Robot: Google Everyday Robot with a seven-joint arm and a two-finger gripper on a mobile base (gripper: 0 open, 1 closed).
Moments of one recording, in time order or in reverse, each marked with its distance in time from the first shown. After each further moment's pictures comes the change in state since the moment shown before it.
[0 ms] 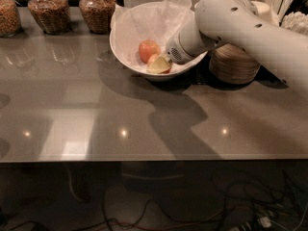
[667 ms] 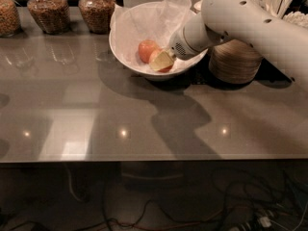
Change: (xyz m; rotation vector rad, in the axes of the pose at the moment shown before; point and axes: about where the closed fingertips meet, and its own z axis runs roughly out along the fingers) arm -0.012 -0.005 -0.016 0.011 -0.035 -0.023
